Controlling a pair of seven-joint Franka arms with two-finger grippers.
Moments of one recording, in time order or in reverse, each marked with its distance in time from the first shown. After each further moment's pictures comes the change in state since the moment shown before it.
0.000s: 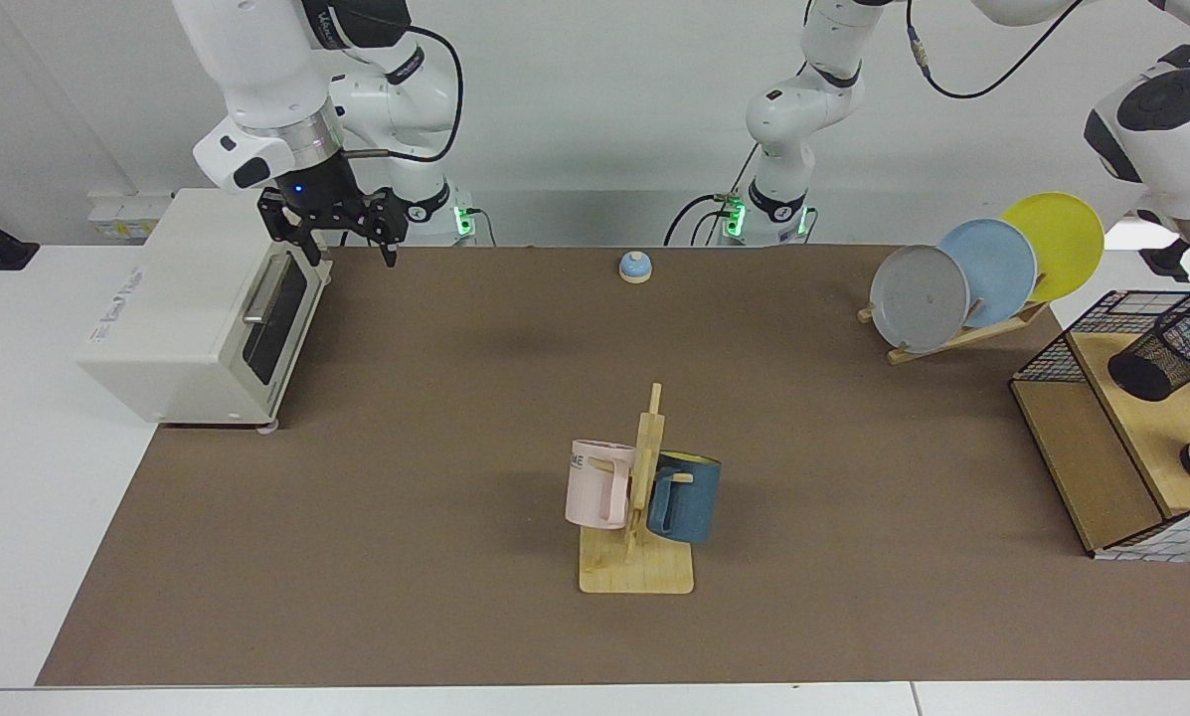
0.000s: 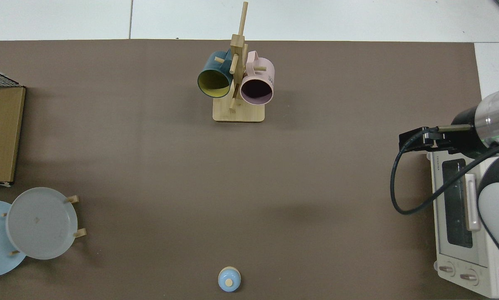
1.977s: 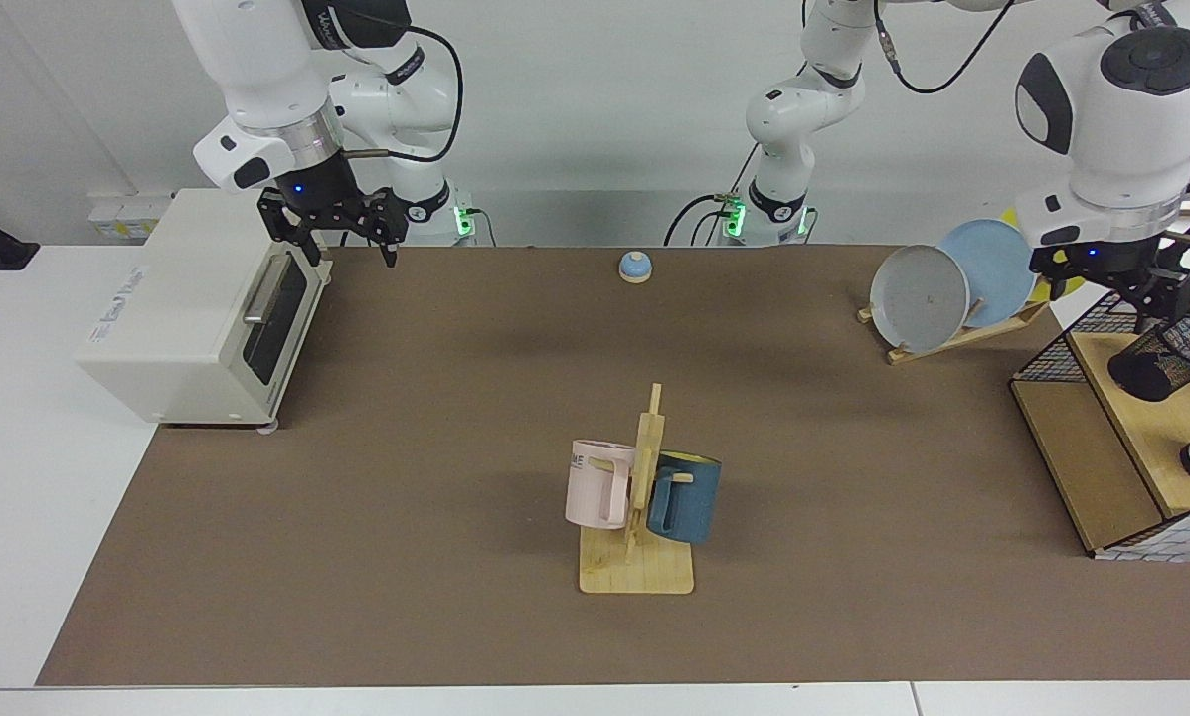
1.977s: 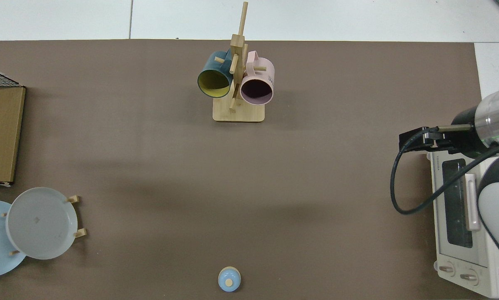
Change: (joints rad) left arm -0.005 0.006 -0.313 0.164 -0.441 -0.593 -1.066; right arm 0.000 0.000 0.000 0.000 0.000 0.000 0.000
